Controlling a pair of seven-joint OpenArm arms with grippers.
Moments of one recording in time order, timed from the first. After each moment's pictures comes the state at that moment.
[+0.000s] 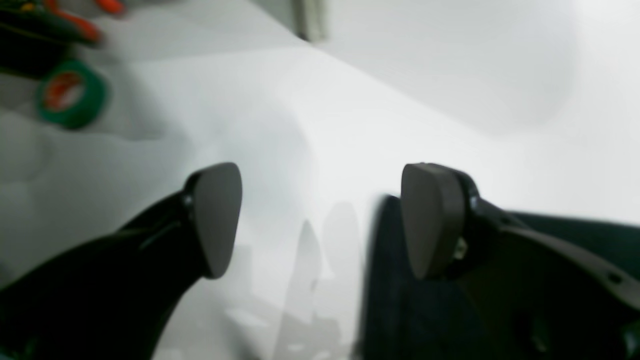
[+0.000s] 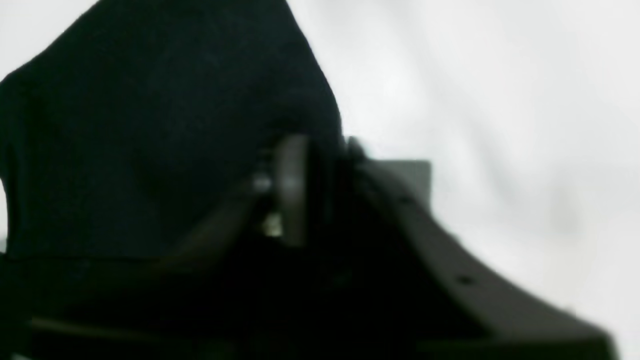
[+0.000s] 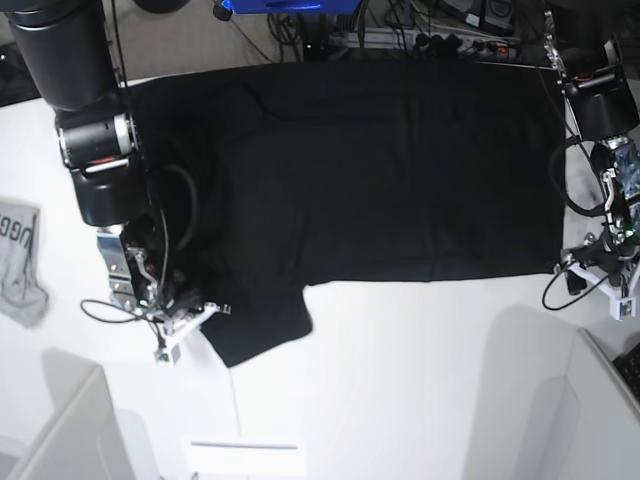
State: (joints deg) left arm -12.8 -29.9 -19.2 66.1 -15.9 -12.9 39.1; right arm 36.1 11.8 -18.1 33.6 29.8 5.3 -31.4
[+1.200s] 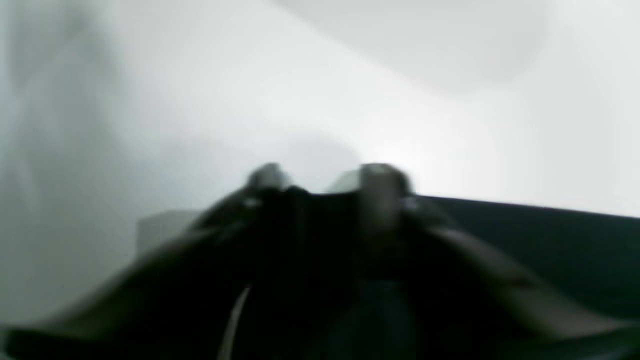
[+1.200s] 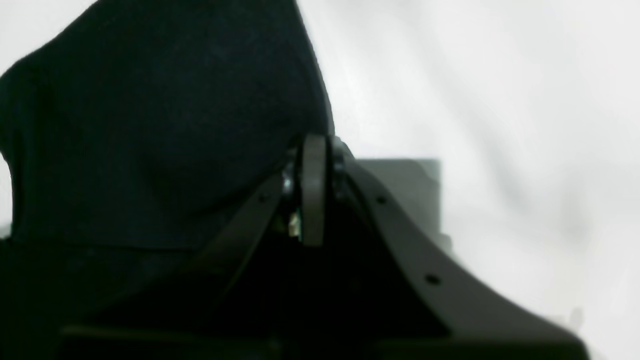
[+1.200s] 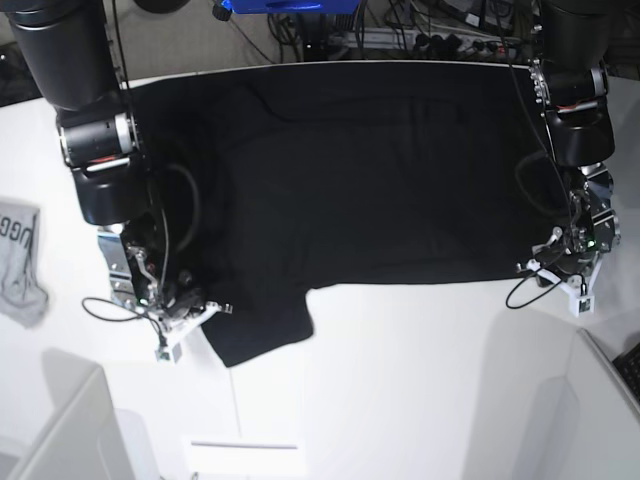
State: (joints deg) left arm -20.4 -25.9 -11.5 45.3 -16.1 -14.6 30.5; right arm 35.9 11.6 -17.7 33.6 30.6 5.3 -31.4
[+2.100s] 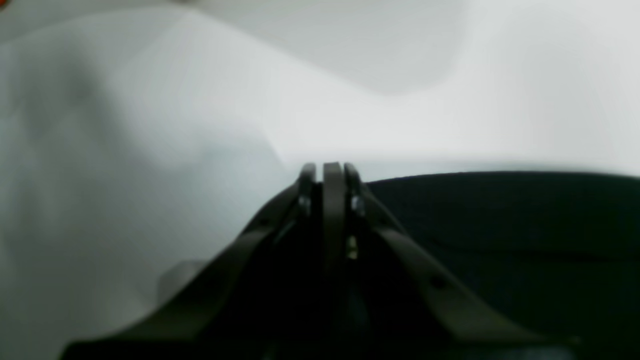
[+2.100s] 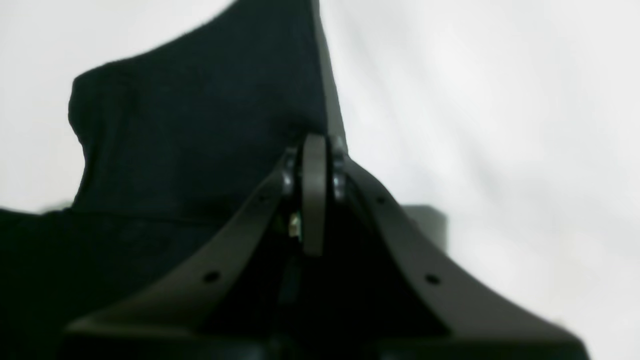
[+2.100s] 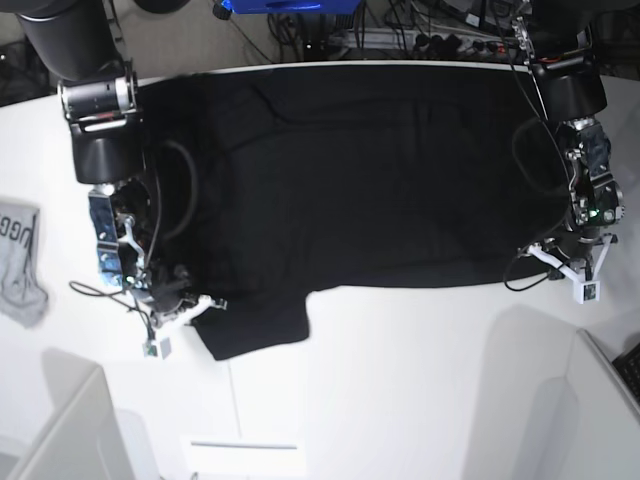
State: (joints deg) left arm -8.2 -23.1 -18.4 69.1 -15.7 -14.7 34.5; right arm 25.2 13.3 -10.6 55.7 29.9 4.4 -34.1
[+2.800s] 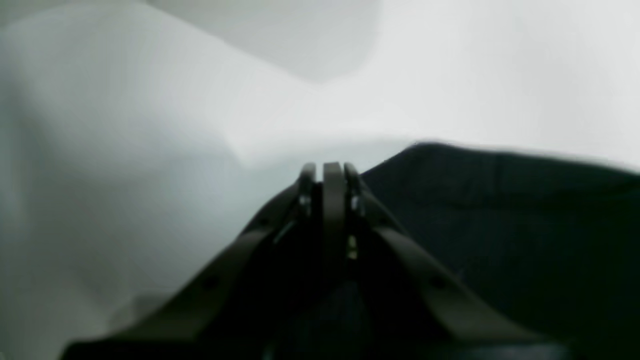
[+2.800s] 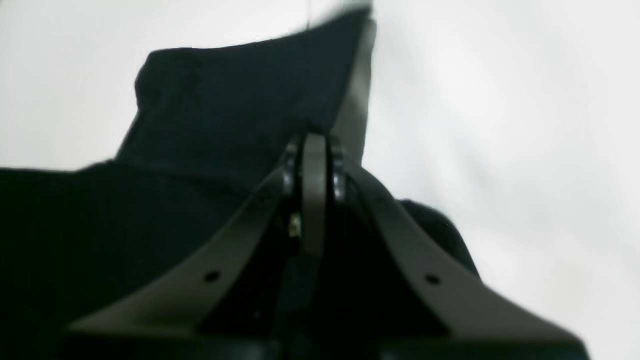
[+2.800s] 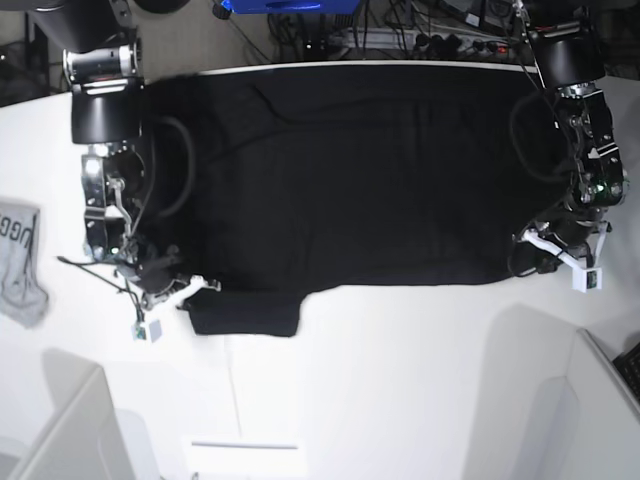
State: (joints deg) left arm 0.3 -22.6 -22.1 84.7 -27.3 -14.7 41.1; right arm 15.4 13.3 -3.0 73.8 29.7 4.4 -43.5
